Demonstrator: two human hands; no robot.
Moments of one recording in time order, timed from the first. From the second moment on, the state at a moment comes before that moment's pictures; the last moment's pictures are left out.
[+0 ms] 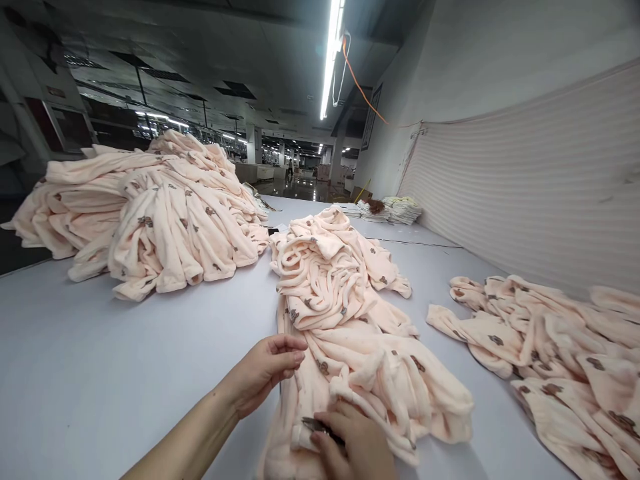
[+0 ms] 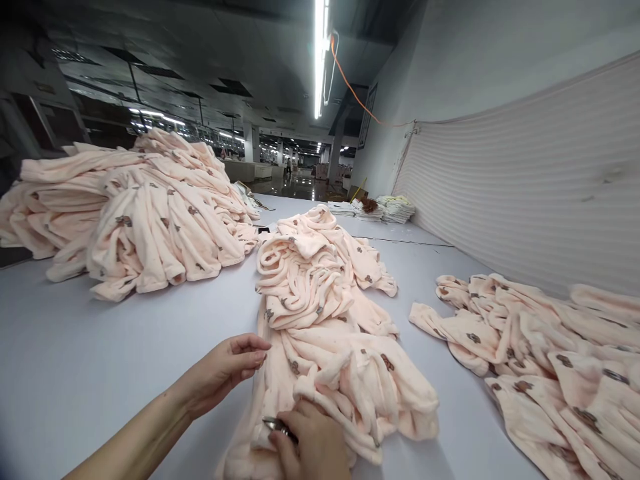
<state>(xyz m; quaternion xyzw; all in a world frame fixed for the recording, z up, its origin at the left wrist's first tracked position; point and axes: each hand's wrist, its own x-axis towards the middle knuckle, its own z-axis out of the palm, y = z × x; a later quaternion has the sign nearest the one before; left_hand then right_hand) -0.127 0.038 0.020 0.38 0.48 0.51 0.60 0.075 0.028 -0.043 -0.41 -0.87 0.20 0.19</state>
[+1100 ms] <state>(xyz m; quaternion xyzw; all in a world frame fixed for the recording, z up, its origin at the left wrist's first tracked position) -0.079 0.027 -0.009 0.30 0.31 0.47 0.77 0.112 0.058 -0.029 -0.45 -0.82 0.17 0.31</state>
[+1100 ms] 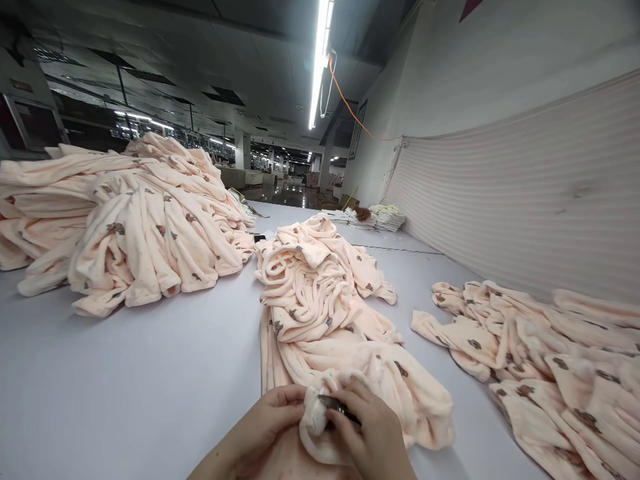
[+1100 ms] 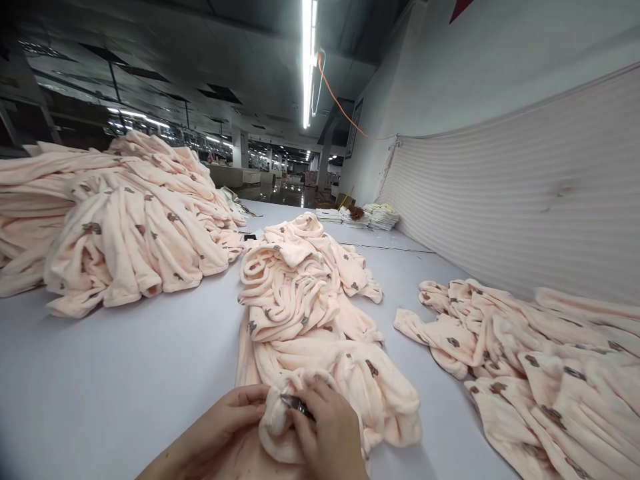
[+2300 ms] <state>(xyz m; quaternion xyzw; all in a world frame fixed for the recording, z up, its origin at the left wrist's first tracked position) -0.148 0.001 -0.037 0.48 0.61 0.42 0.46 0.080 0.026 -0.085 -0.44 -0.77 0.36 0.29</state>
